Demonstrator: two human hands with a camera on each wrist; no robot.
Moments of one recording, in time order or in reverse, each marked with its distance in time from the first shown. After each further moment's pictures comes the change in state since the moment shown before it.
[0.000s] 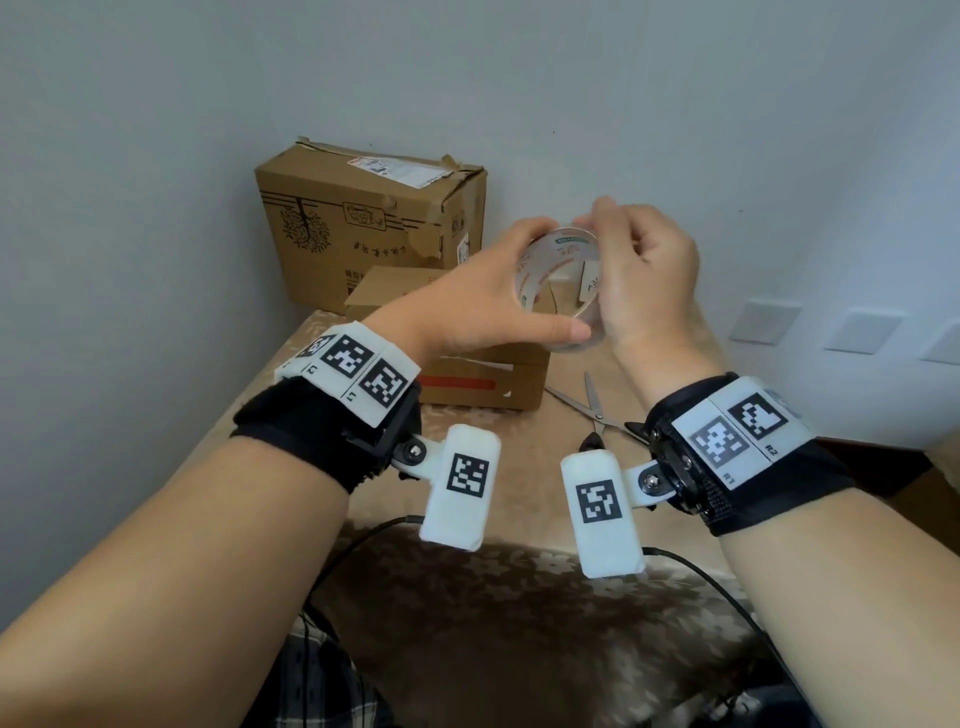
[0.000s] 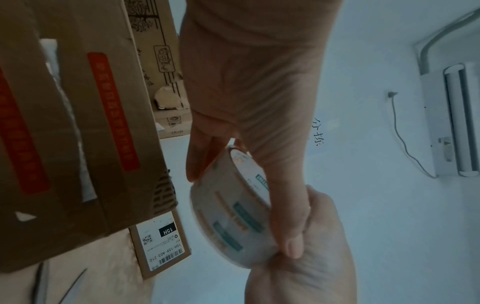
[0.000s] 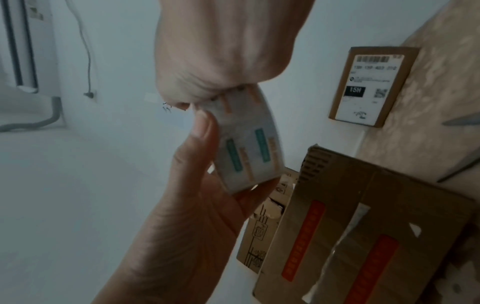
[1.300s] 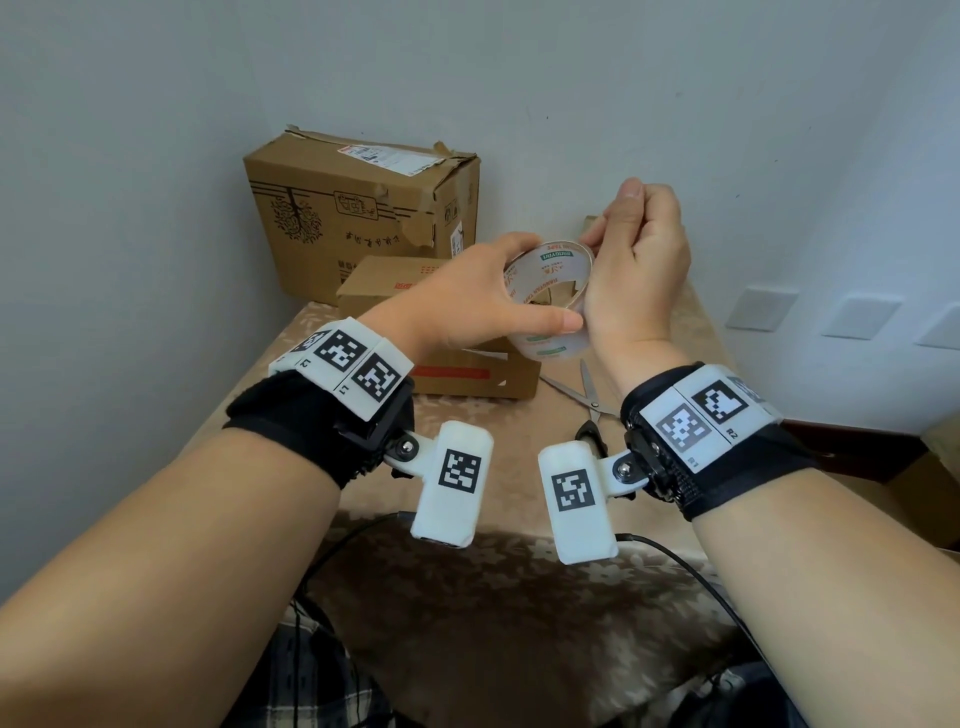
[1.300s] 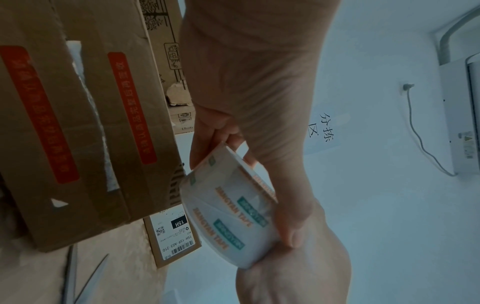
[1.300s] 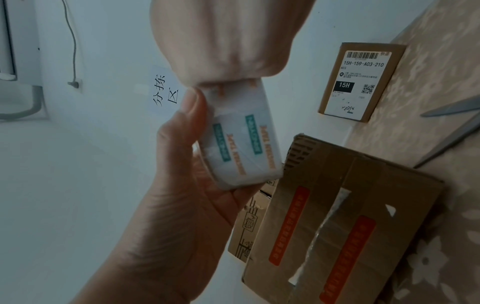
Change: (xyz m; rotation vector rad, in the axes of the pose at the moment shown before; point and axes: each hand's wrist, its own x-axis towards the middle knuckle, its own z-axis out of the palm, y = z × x) left_hand 0.000 -0.010 0.005 0.004 0.004 -0.118; right_hand -0.003 0.015 0.011 -0.020 0.211 -0.067
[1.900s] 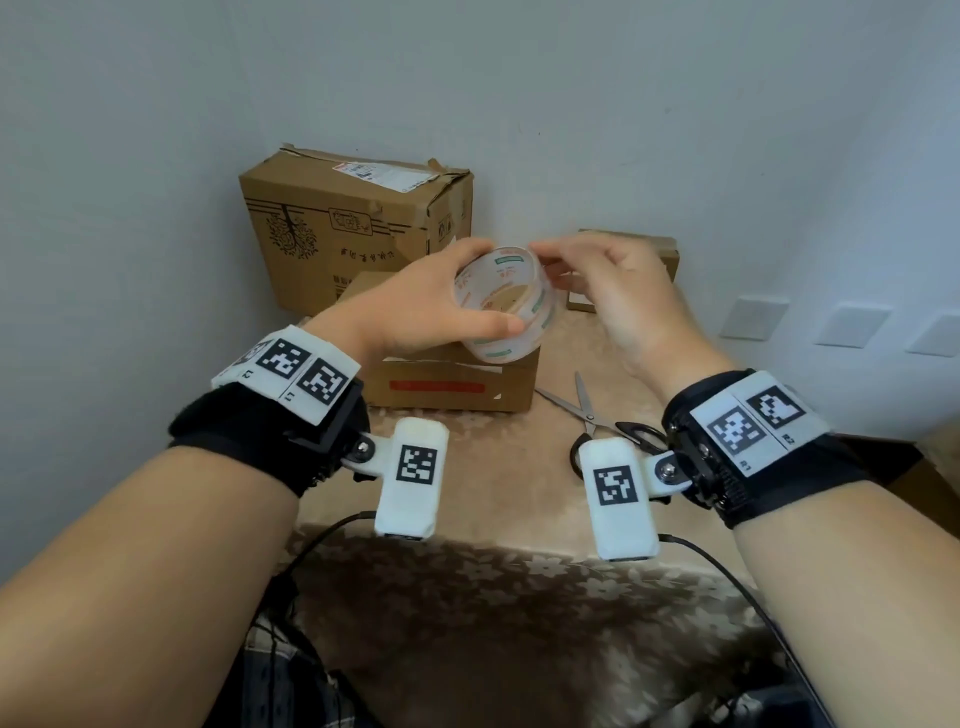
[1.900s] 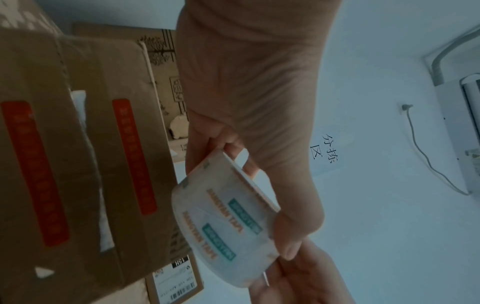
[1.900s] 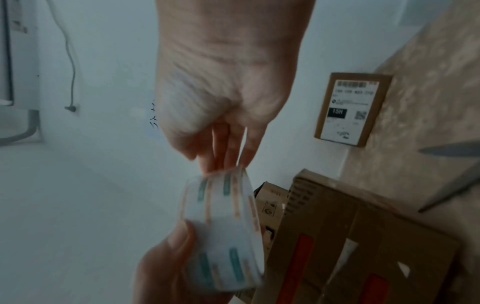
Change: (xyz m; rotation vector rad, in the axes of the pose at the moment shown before) left_hand -0.007 -0.009 -0.025 0.065 -0.006 -0.023; right_hand 0.010 -0.009 -0.025 0.117 -0.635 0.233
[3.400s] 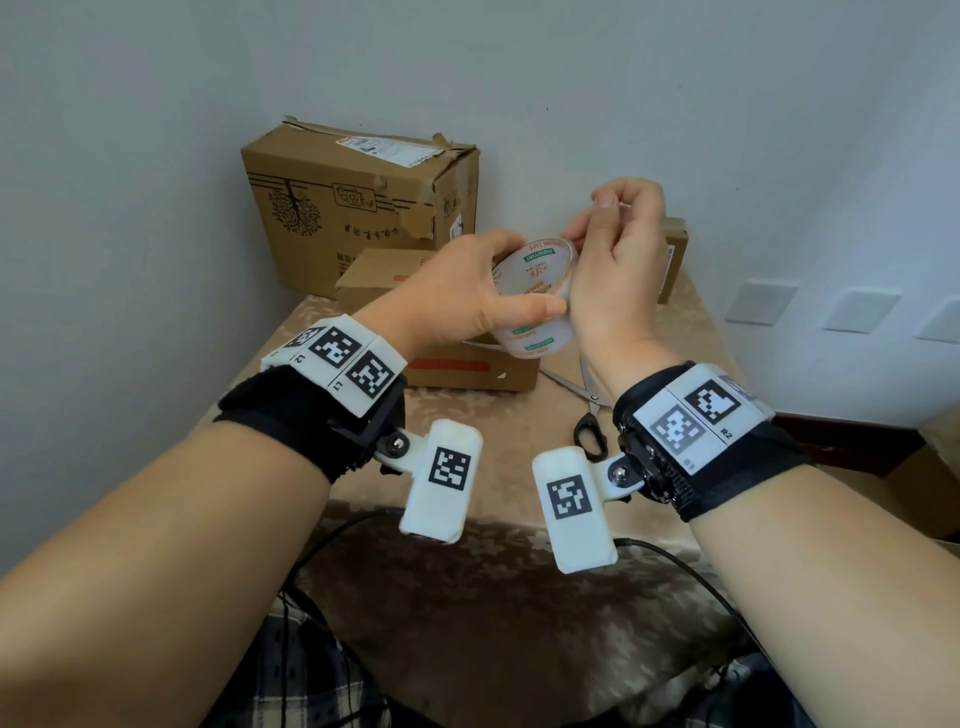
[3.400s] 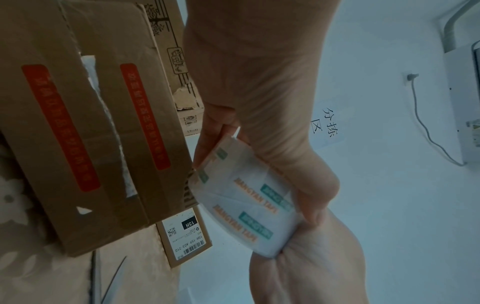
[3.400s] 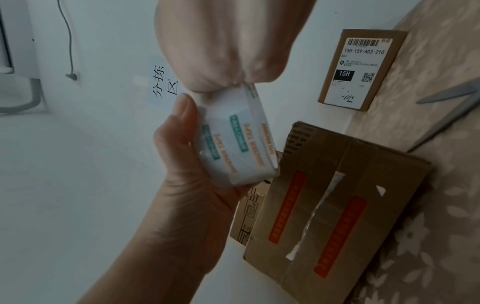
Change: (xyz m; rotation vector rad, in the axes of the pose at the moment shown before) left_hand -0.001 0.007 0.024 -0.113 0.063 0.097; right_hand 0.001 0.011 0.034 -0.047 0.554 -0.206
